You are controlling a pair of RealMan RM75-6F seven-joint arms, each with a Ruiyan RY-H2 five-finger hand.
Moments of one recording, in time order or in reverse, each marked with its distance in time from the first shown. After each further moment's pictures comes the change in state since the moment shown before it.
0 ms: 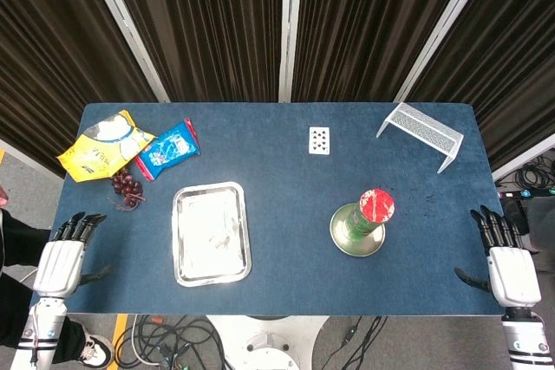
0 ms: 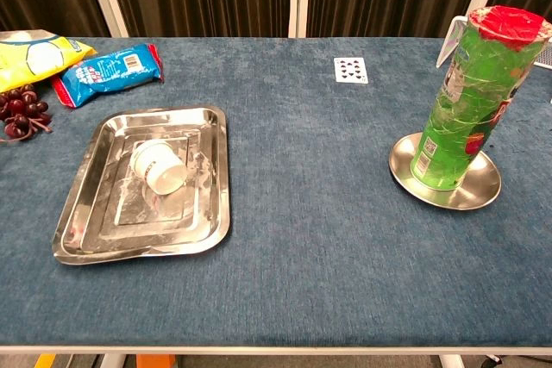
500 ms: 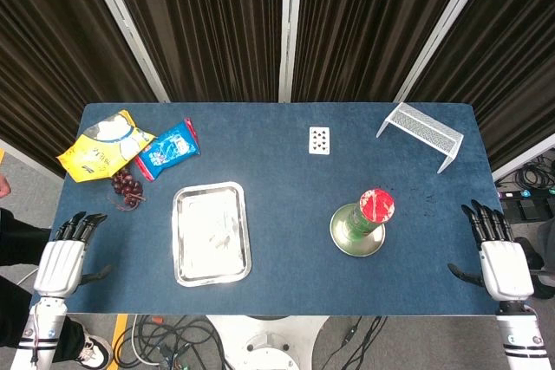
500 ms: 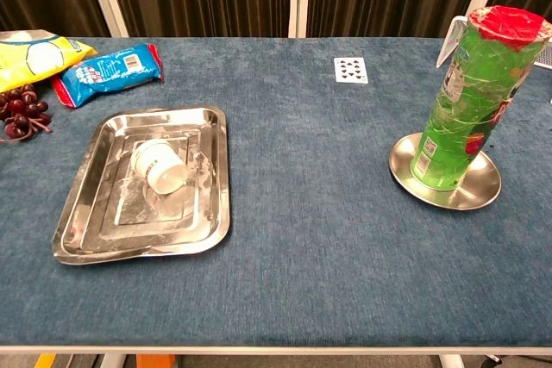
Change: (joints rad) left arm -0.002 -0.007 0.005 0.016 0.009 0.000 -0.011; right arm 0.034 0.023 0.011 -0.051 -0.018 -0.027 -0.030
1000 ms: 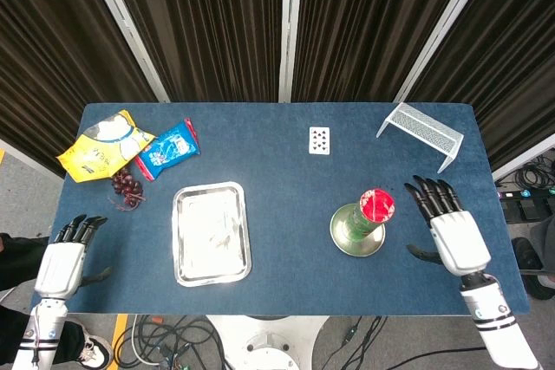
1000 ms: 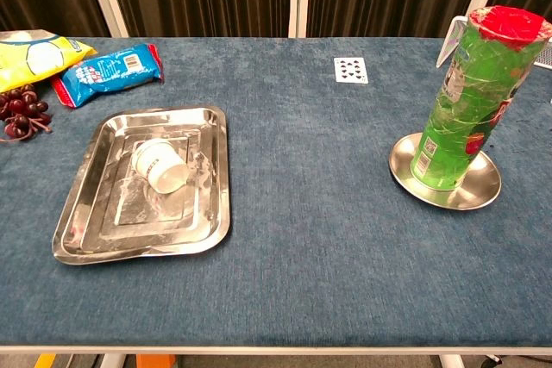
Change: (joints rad) left arm 0.003 -0.023 0.004 0.050 -0.004 -0.004 -0.038; right arm 0.171 0.108 0.070 -0.274 -0.031 -0.166 -0.171
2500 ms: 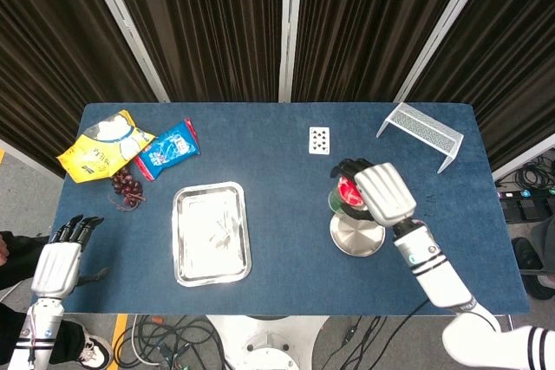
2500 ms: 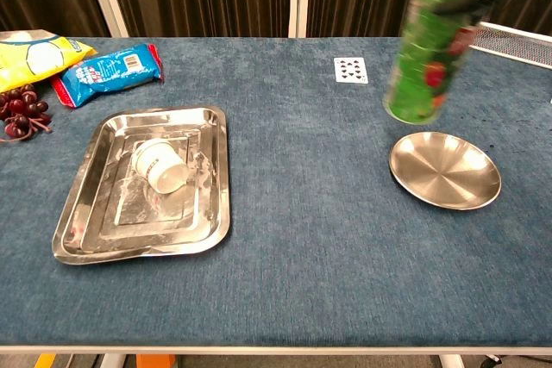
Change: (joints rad) left arm -0.002 0.009 0.000 0.017 -0.013 -0.019 -0.032; right arm 0.383 -0.076 0.175 -0.102 0.373 -0.263 -0.179
